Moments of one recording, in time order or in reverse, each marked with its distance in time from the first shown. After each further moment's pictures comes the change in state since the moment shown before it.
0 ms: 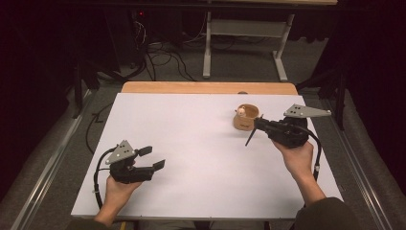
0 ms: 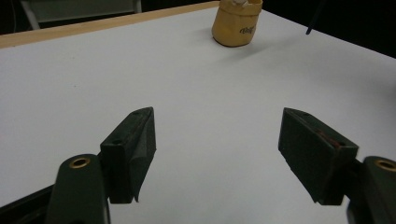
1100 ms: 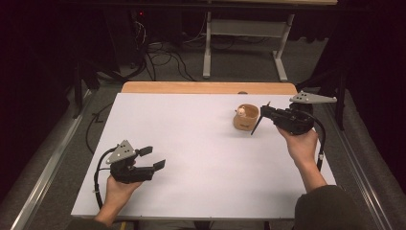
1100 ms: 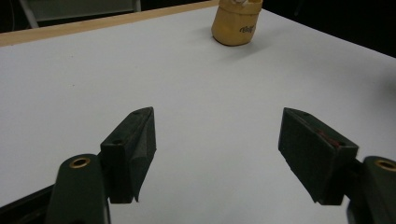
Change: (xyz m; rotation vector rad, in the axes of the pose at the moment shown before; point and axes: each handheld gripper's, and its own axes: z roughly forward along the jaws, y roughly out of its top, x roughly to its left) left arm 0.000 0.000 0.001 0.000 -0.003 -0.001; right arm -0.028 0.019 0.002 -0.009 -0.067 0.048
